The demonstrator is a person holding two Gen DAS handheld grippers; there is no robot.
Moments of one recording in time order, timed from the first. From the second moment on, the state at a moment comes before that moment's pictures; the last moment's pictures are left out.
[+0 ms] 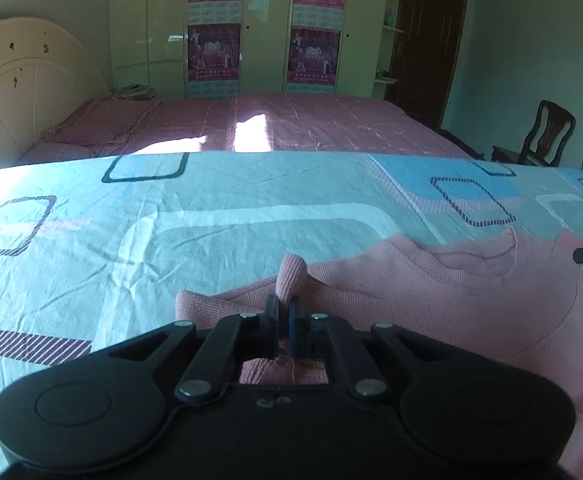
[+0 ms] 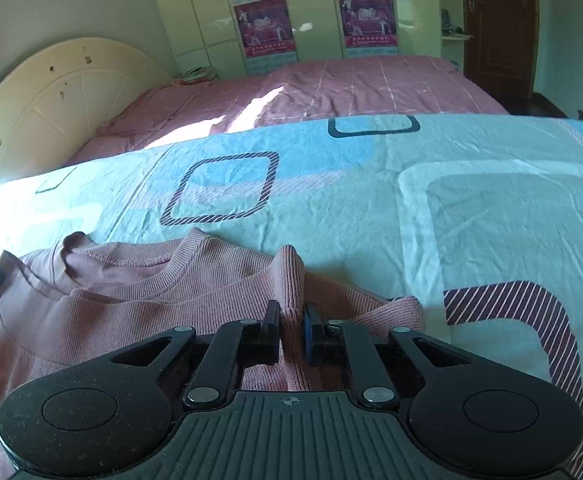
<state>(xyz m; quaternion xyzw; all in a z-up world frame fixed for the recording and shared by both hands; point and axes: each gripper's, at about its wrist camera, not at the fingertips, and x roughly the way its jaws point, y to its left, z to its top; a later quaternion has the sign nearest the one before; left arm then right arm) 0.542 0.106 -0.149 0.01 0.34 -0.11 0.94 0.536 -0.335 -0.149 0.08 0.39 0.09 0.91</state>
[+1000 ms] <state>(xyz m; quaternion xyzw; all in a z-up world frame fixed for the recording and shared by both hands) 0.532 0.096 -0.154 0.04 0.32 0.03 0.95 0.516 -0.351 -0.130 0.15 0.34 -0.01 0.93</state>
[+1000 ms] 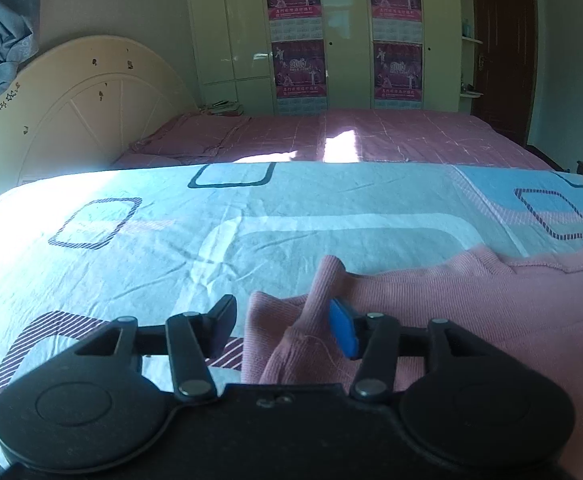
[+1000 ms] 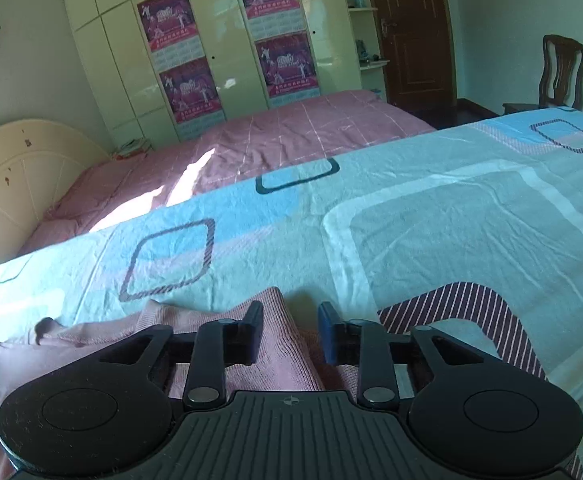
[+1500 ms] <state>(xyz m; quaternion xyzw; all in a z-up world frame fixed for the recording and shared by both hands) 0.472 0.035 -0.157 0.02 0.34 -0.08 0.94 0.480 -0.219 -0.141 0.05 0.39 0.14 0.91</state>
